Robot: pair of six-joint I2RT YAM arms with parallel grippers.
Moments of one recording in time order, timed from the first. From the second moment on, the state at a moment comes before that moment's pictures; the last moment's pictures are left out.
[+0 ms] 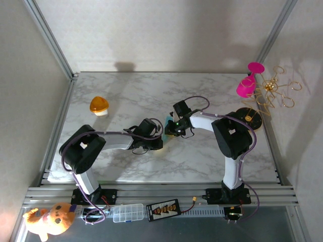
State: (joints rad) left arm -0.71 1.74 0.82 -0.07 0.30 -0.73; right arm 0.57 1.95 1.16 -0.37 -0.44 0.56
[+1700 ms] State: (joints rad) left arm -0.72 1.80 0.88 -0.01 0.18 -0.88; right arm 0.51 1.95 1.17 -0.33 -0.41 0.56
